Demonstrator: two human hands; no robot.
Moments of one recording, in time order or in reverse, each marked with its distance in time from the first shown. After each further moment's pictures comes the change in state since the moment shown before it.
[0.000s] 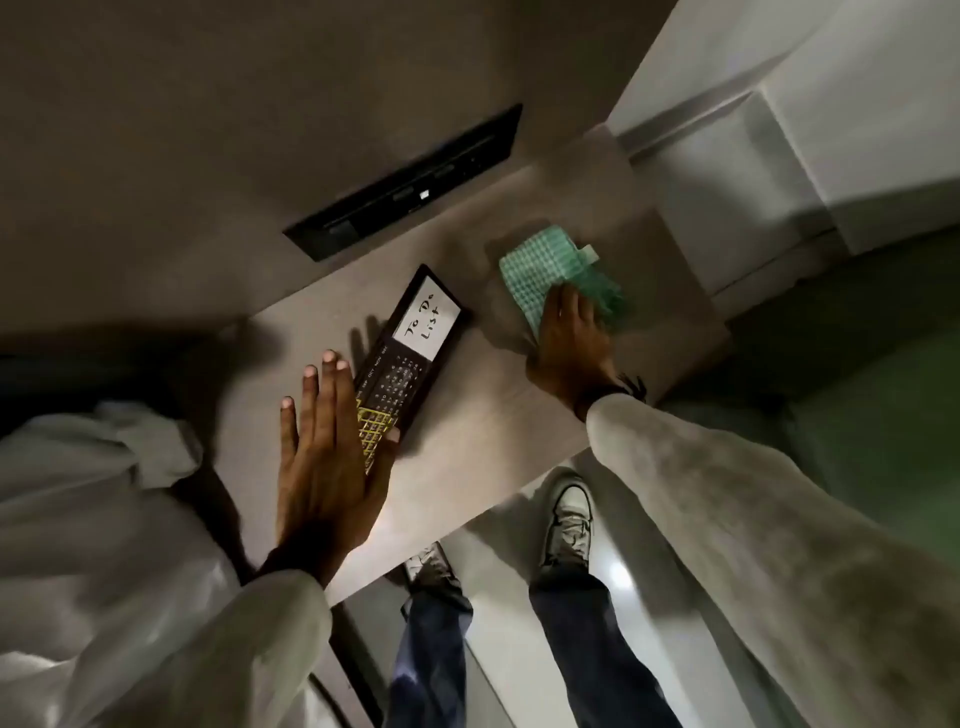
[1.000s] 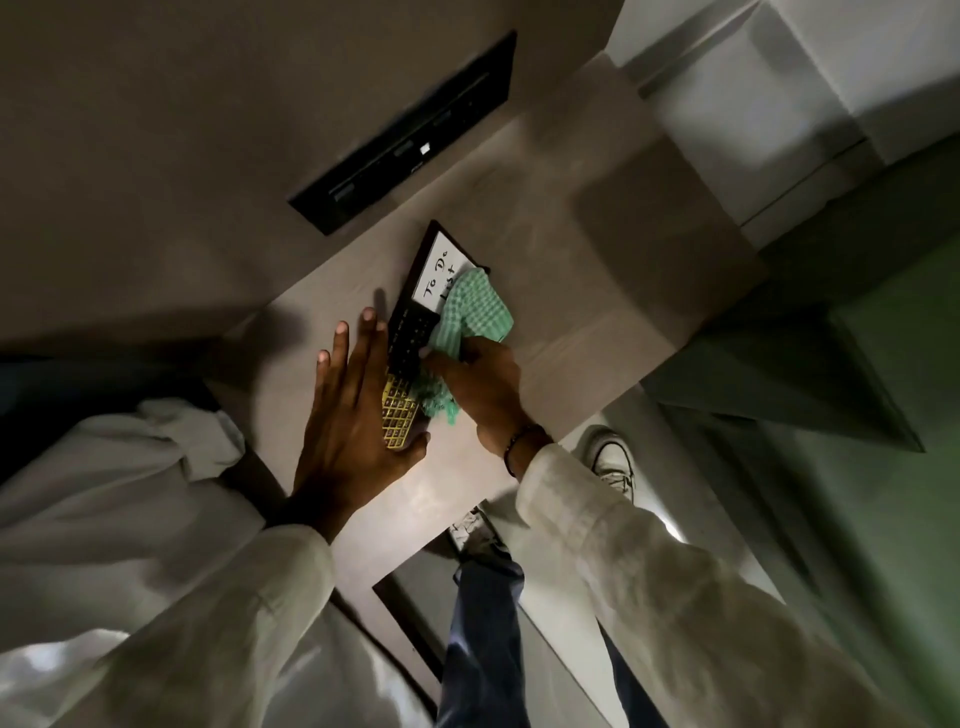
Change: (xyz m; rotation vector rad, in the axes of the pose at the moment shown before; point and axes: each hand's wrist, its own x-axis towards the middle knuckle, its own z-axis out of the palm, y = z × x) left_hand 0.021 -0.040 0.008 0.032 0.050 0.301; right_hand -0.080 -0.127 0.038 1.430 -0.010 0.348
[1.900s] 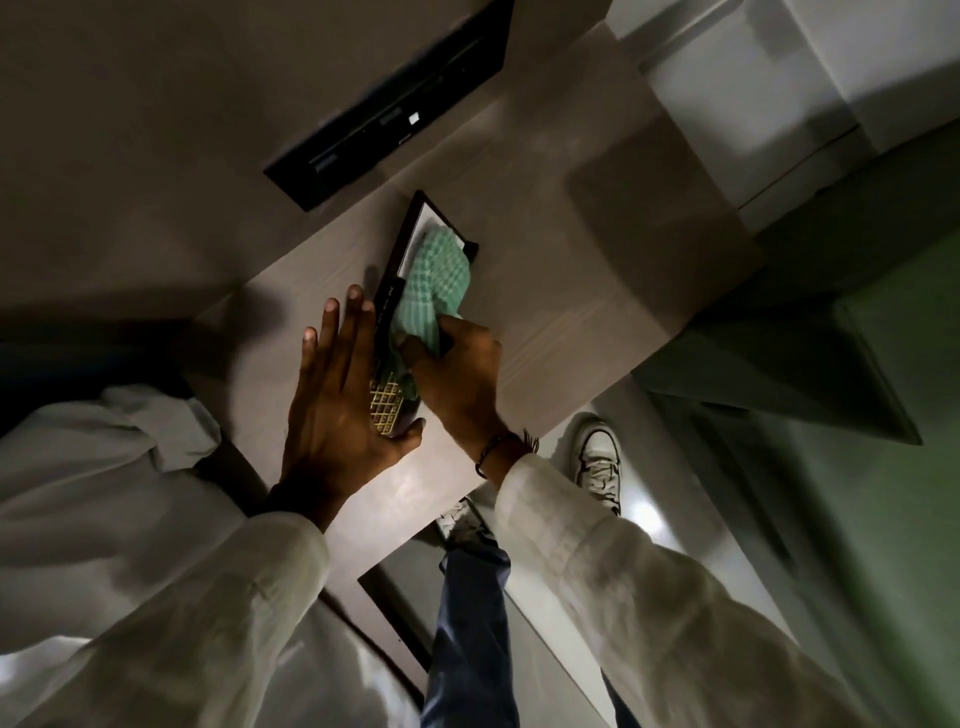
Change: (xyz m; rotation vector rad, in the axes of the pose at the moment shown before) left_hand 0.002 -0.001 0.009 0.015 0.137 0.057; right_hand -0.007 0.002 0.017 -0.163 0.134 -0.332
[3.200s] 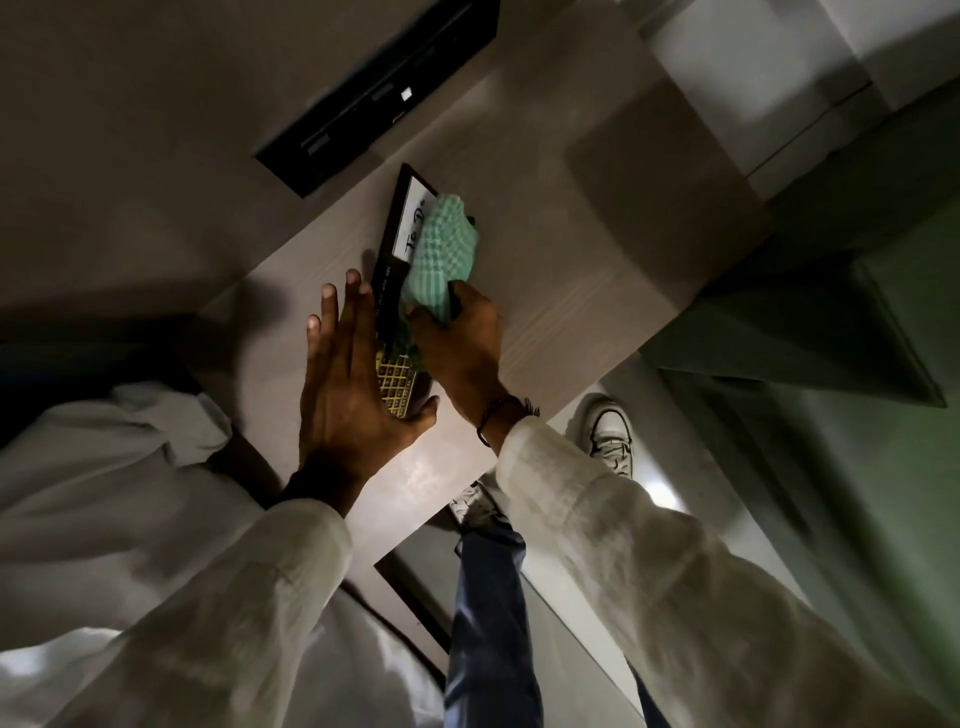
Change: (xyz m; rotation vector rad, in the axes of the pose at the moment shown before) left_hand 0.002 0.005 0.004 -0.028 0.025 -0.046; right_hand 0.012 -0.006 0.006 0.038 -0.024 0.189
